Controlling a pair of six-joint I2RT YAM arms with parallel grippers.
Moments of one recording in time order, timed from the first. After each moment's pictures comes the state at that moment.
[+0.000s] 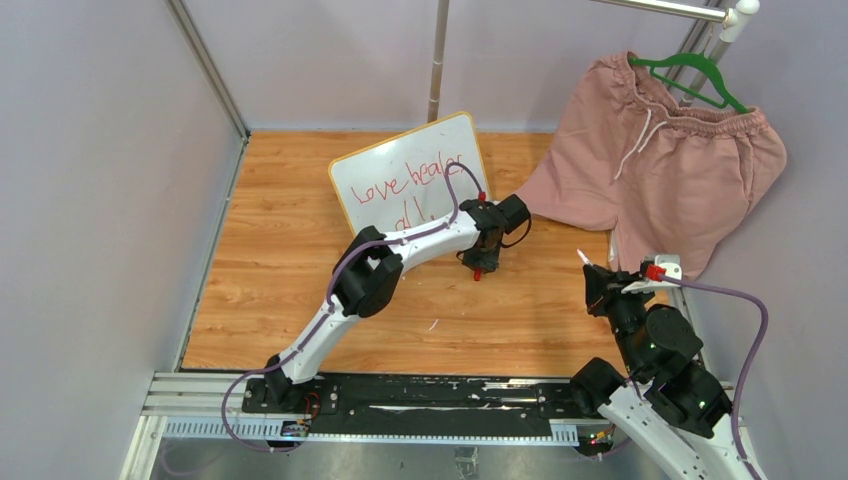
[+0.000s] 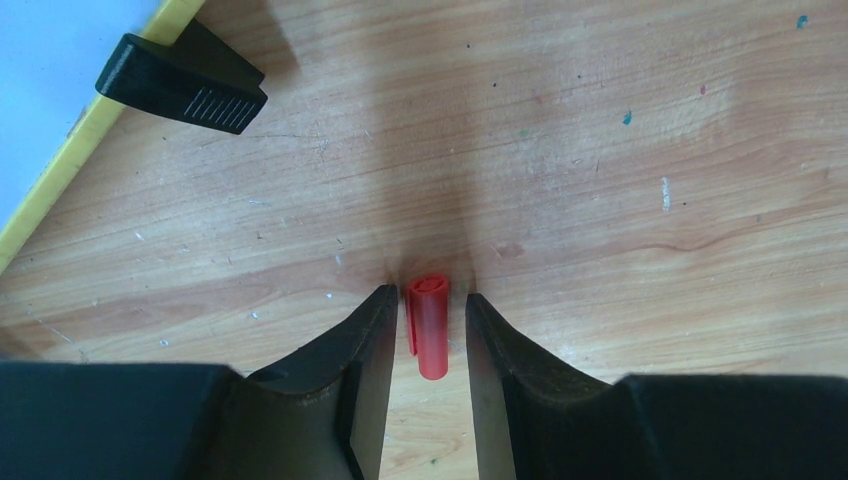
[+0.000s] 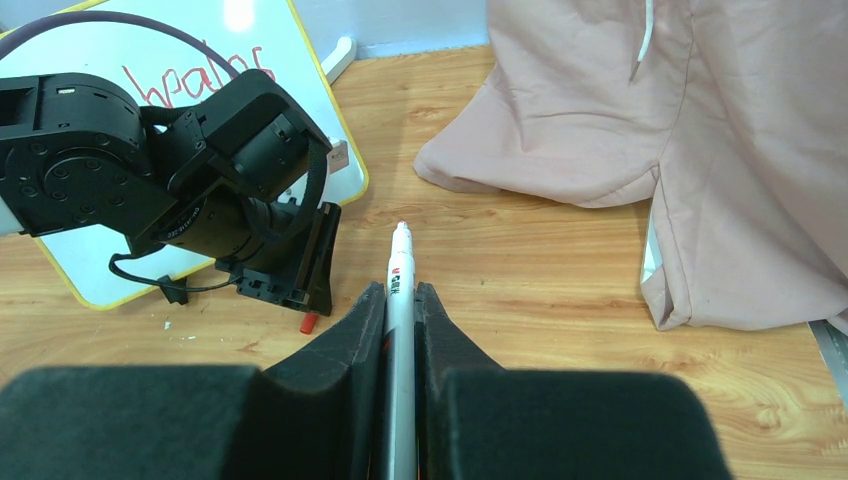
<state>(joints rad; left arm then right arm) -0.95 2.39 2.07 -0.93 -0.22 -0.68 0.69 0.10 0.65 -0.61 0.57 0.22</state>
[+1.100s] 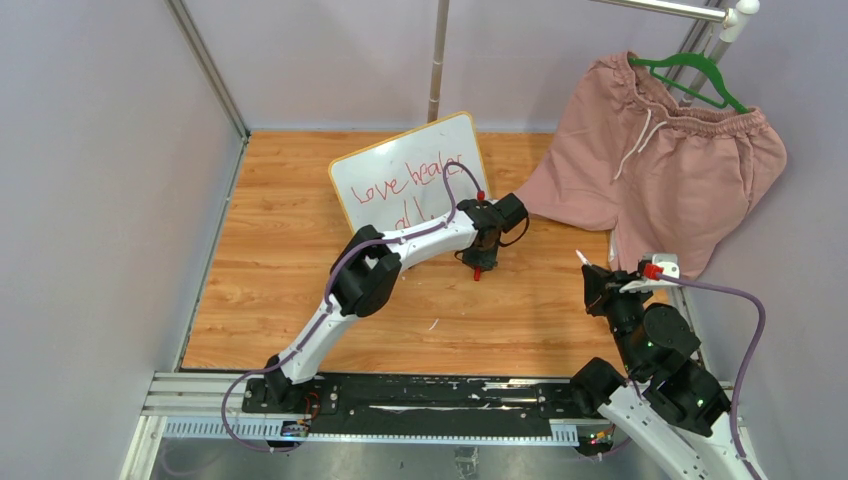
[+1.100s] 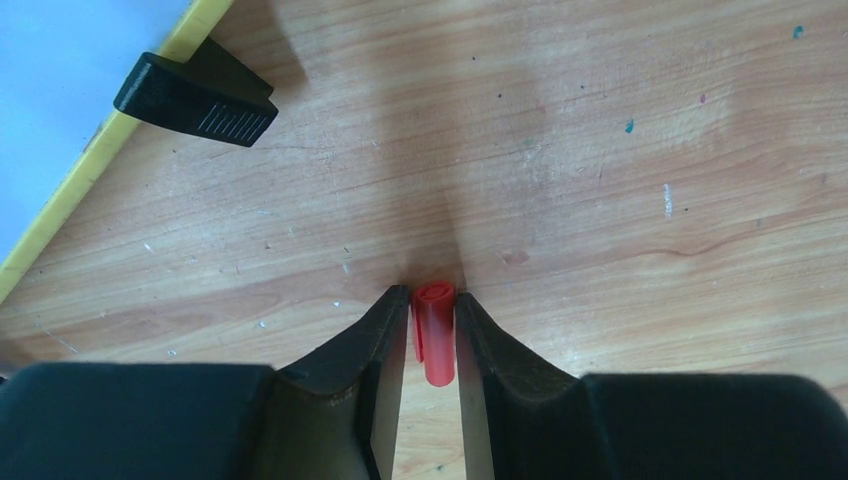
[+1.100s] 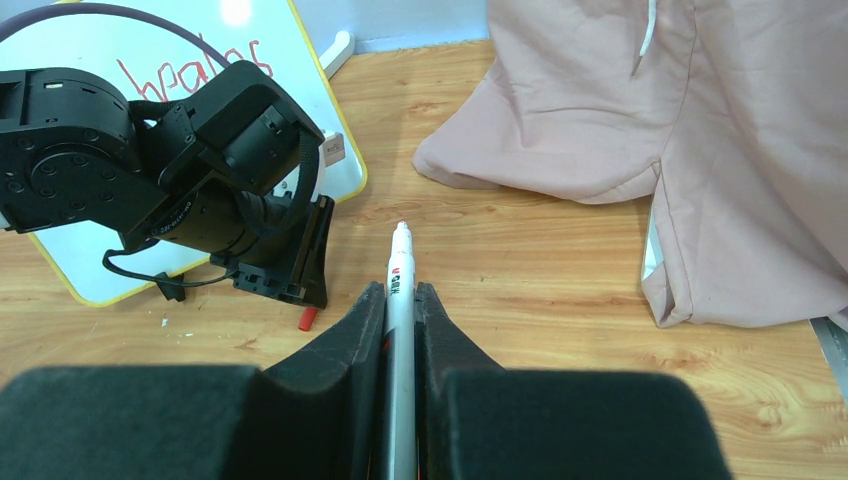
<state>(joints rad) -0.94 2.38 2.03 -0.89 -0.21 -0.67 0.69 0.11 0.65 -0.61 0.57 0.23</state>
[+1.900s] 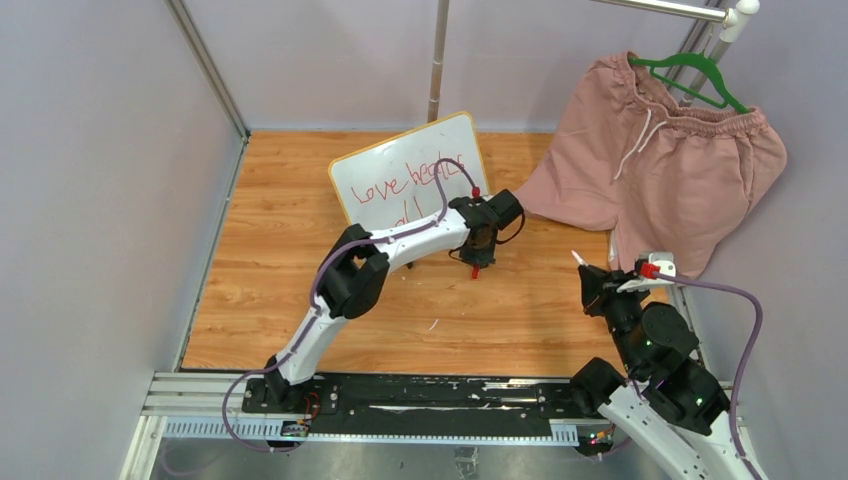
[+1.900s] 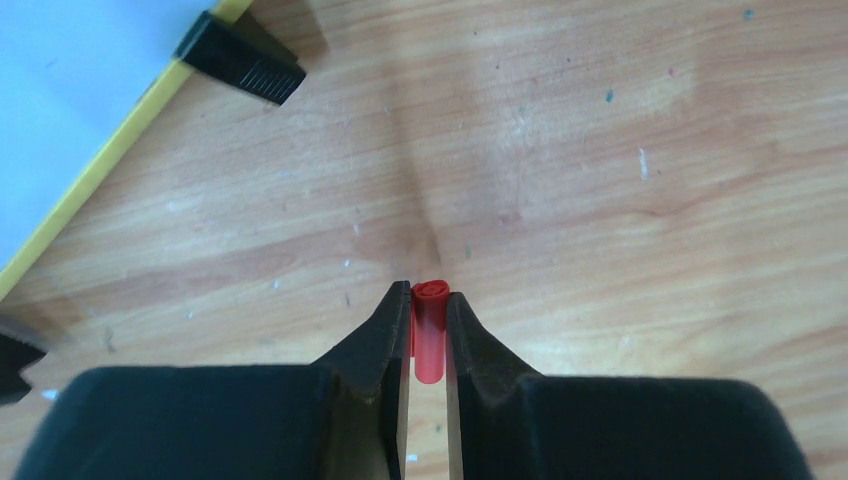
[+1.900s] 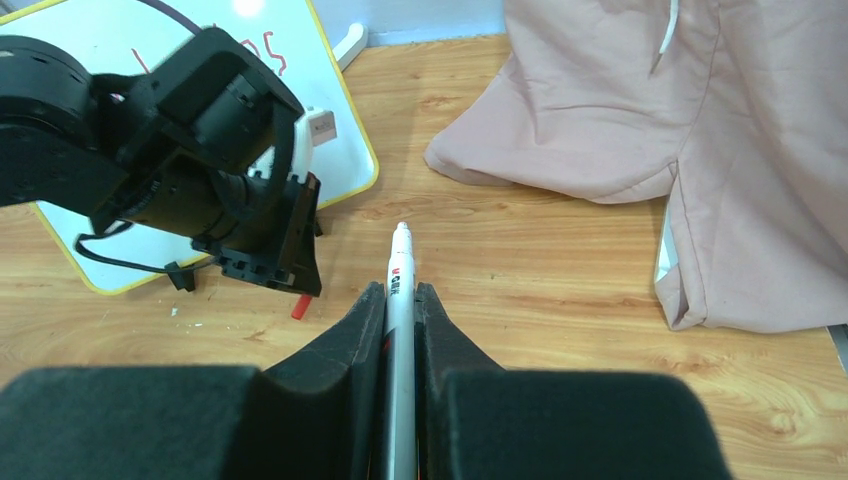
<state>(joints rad) -0.94 2.31 1.97 -0.86 -0.20 -0.69 0.69 0.12 0.65 -0.61 0.55 0.23</state>
